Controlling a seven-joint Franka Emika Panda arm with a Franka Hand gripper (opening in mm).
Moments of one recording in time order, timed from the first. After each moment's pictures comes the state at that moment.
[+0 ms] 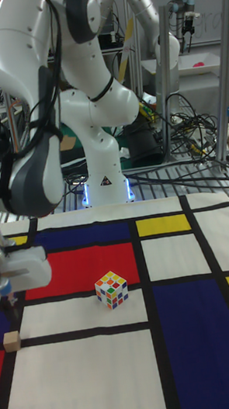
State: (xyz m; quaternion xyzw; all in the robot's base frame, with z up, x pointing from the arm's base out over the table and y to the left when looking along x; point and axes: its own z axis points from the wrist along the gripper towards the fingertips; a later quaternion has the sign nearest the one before) arm 0.573 -0.227 0.153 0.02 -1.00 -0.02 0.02
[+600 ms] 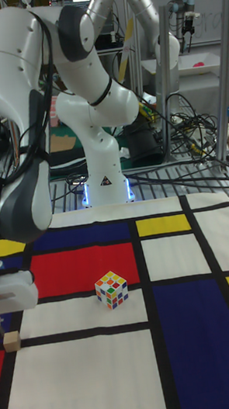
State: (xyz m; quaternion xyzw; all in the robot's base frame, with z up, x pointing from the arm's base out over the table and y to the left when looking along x) arm 0.583 -0.247 0.136 0.02 -1.00 -0.01 0.03
